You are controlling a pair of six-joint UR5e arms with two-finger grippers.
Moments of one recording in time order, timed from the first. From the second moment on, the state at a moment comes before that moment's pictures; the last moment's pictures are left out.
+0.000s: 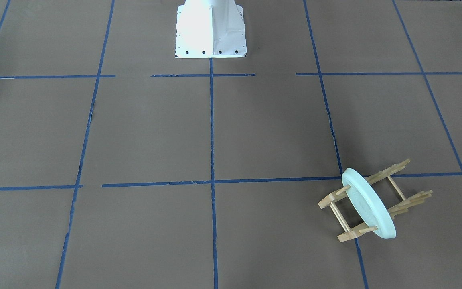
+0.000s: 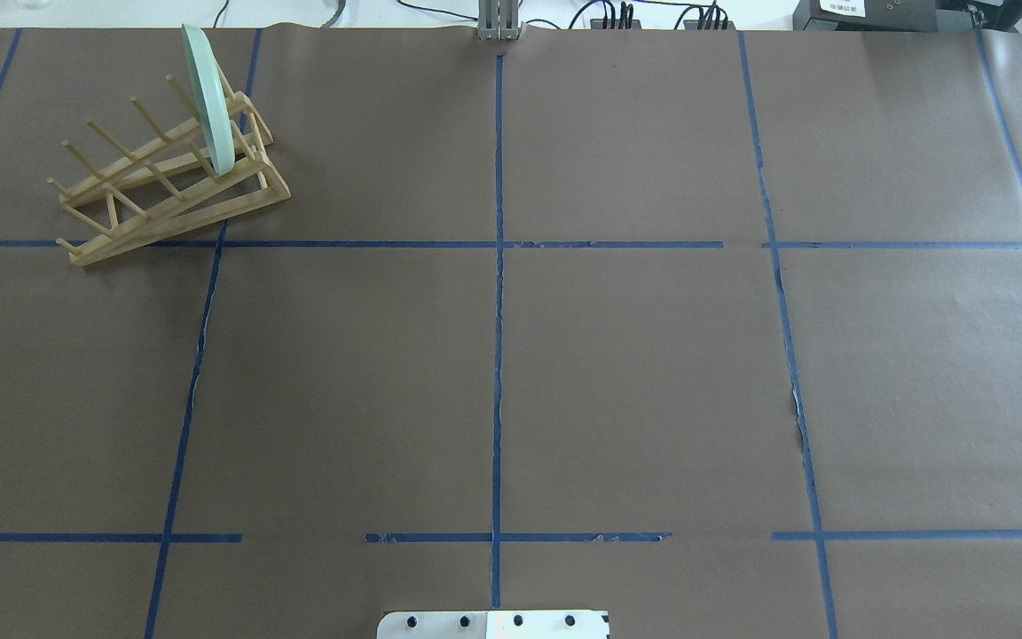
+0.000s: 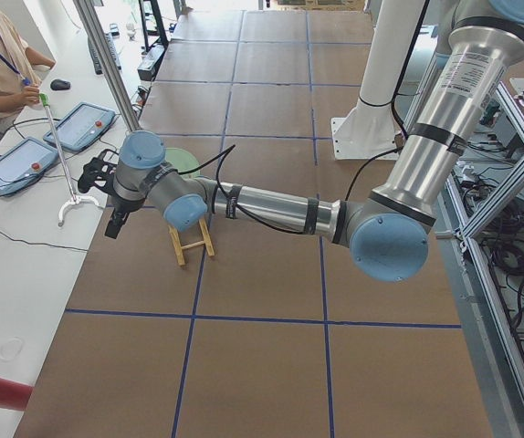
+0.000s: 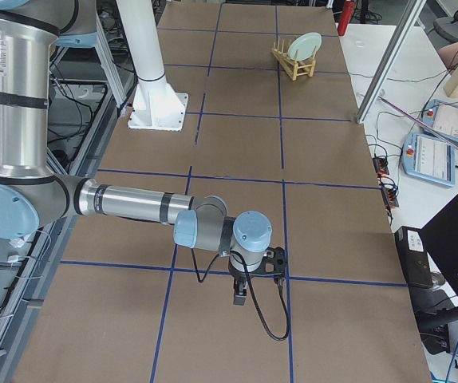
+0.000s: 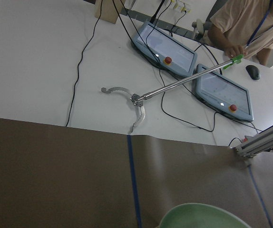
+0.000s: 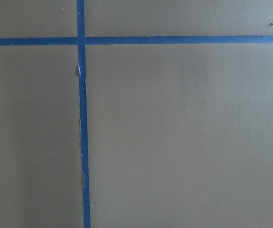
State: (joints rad) left arm -1.51 -1.96 -1.34 -2.06 -2.21 -0.29; right arm 1.61 -1.67 1.60 -1.60 2.30 -0.07
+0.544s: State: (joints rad) left arm -1.61 -1.74 -1.44 -1.67 -2.34 0.13; right arm 1.61 -1.67 1.60 -1.60 2.30 -0.07
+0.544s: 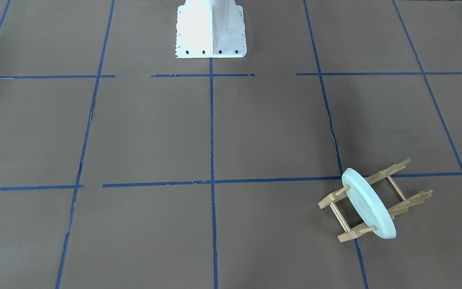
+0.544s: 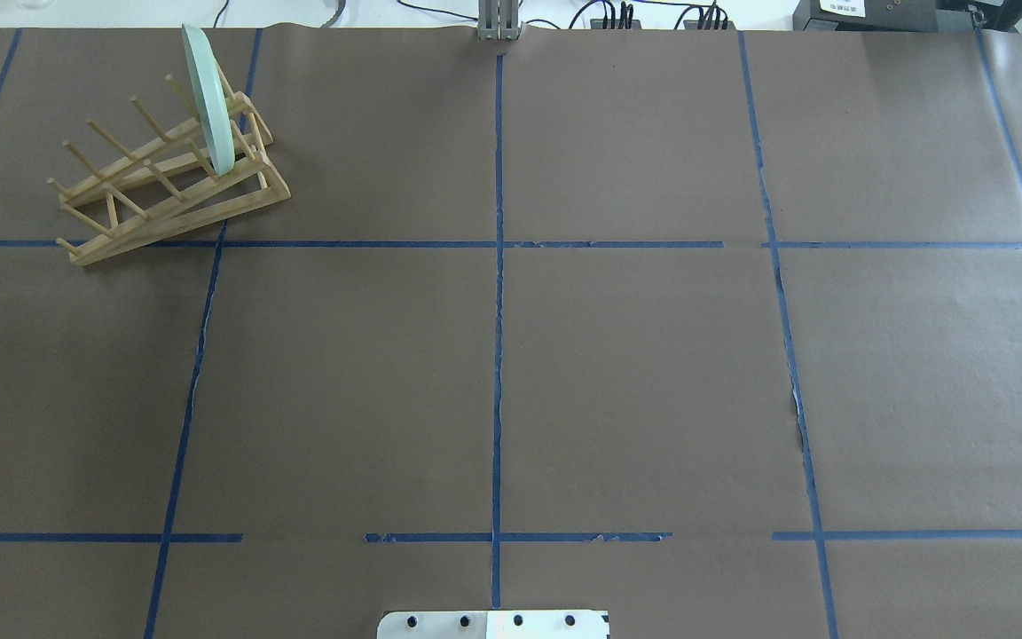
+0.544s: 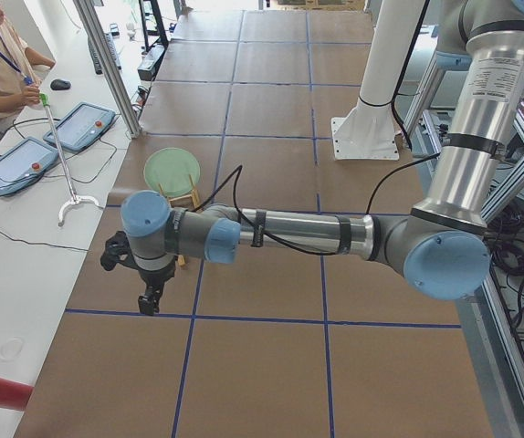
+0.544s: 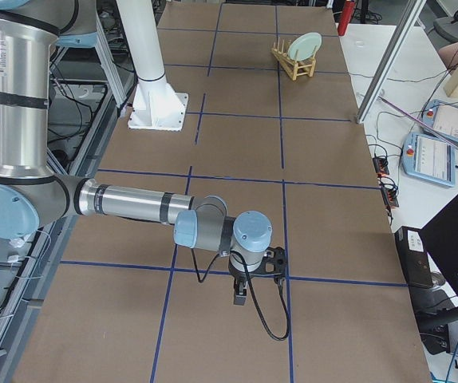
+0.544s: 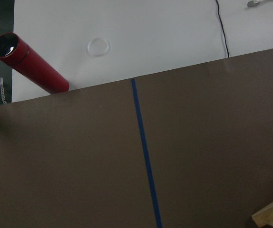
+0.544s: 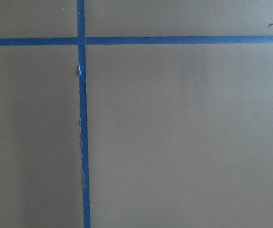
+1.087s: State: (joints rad) left arm -1.61 -1.64 -1.55 -1.44 -2.37 0.19; right arm 1.61 -1.67 1.60 -1.60 2.30 -0.07
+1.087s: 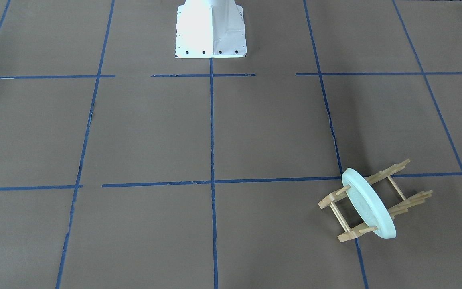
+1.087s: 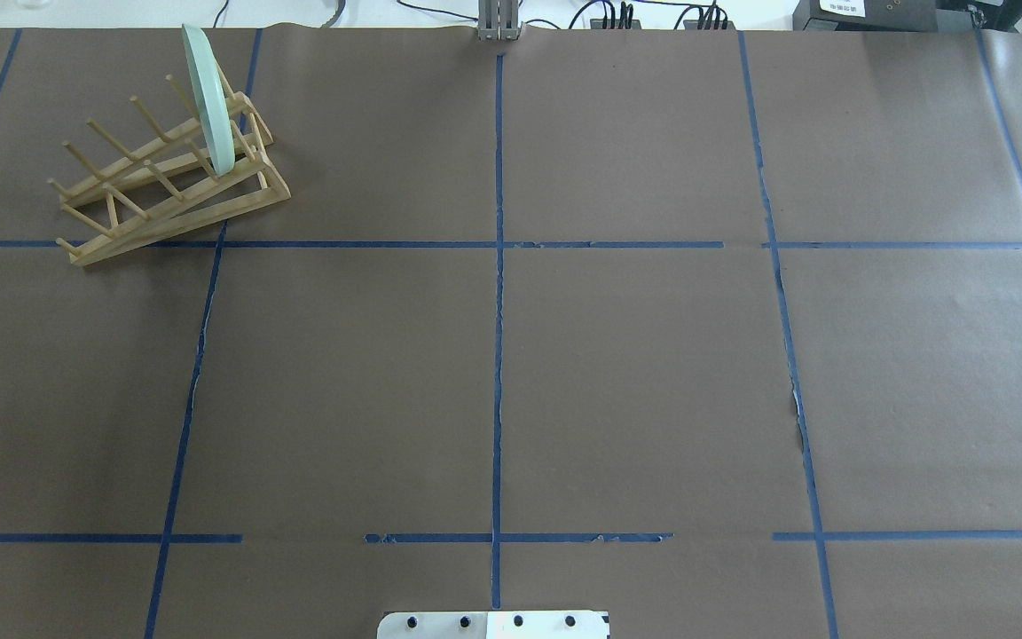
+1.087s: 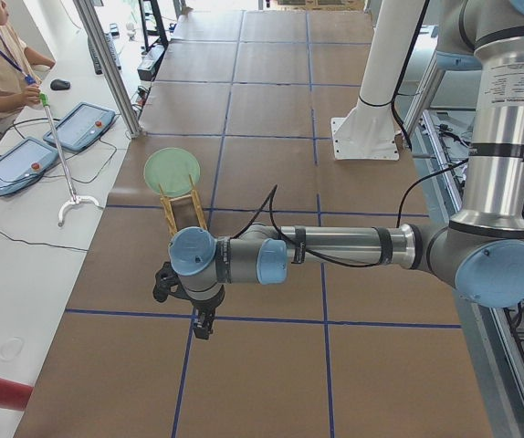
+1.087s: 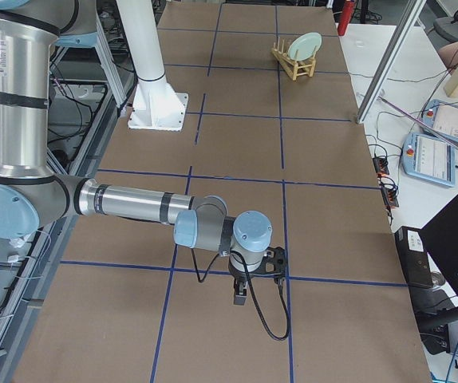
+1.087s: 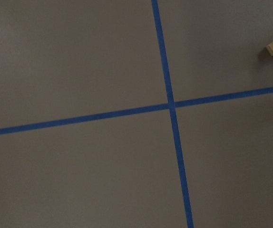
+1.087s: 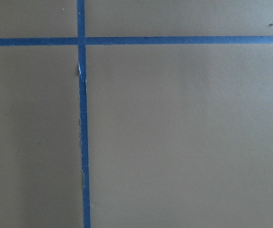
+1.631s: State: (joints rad) left arm -1.61 -1.67 -1.59 -1.42 -2.37 0.19; right arm 1.61 -1.67 1.60 -1.60 2.30 -0.07
